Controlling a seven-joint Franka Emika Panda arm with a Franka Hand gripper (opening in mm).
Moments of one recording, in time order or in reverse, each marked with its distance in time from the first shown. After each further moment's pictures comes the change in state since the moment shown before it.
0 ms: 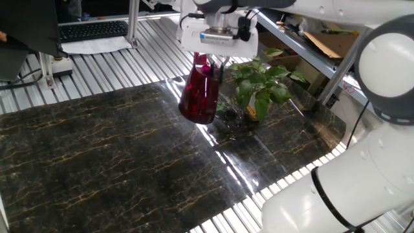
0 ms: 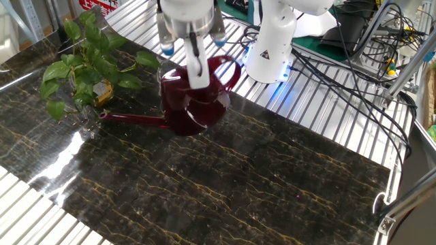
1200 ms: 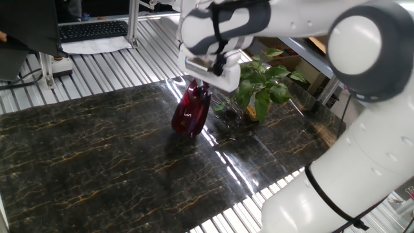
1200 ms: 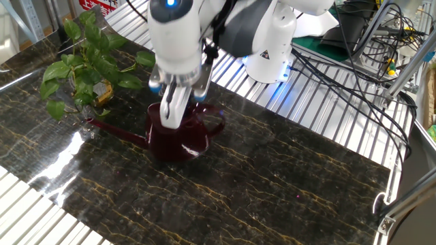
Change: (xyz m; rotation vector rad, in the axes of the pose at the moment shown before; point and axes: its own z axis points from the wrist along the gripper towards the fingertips) arm -0.035 0.038 0.098 -0.067 -0.035 0.367
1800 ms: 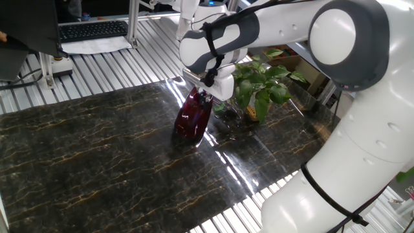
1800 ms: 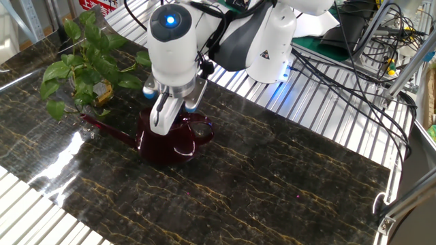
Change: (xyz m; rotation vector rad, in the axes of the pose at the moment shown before) arm -0.020 0.012 0.027 -0.008 -0.074 0.162
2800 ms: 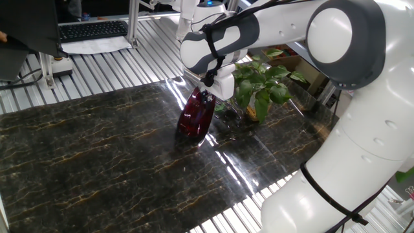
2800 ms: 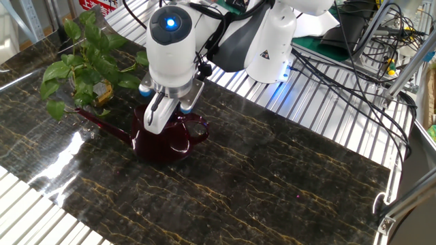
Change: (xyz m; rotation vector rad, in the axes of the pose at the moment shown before) arm -0.011 0.001 0.006 0.014 -0.036 0.021
